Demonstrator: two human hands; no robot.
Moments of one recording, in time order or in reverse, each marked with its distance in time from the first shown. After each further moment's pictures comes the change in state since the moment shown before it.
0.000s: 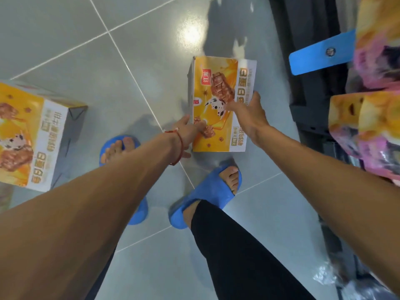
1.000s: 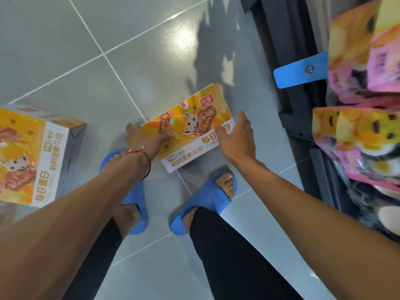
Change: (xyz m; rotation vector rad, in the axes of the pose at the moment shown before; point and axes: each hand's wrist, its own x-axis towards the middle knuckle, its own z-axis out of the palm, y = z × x) left_hand 0.006 -0.008 -0.068 0.073 0.459 0.175; right_hand -0.039 0.008 0.017 -0.273 0.155 -0.124
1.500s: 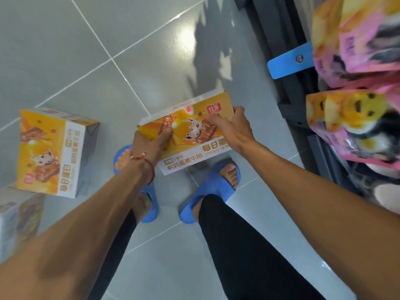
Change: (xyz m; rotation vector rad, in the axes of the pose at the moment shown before) left_hand -0.041 -0.018 -0.012 -0.183 -0.060 0.165; right_hand -0.015 -0.016 -0.029 0.241 -0.219 0.089
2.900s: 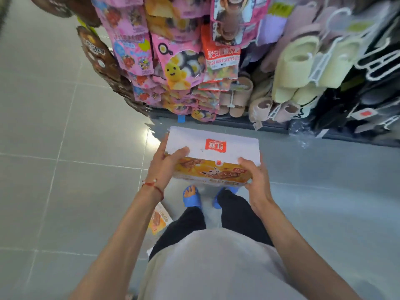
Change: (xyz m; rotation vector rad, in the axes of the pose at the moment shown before) left_hand -0.563 0.281 -0.201 0.621 -0.758 0.570; right_hand -0.692 -0.053 -0.073 1.394 0.670 -0.067
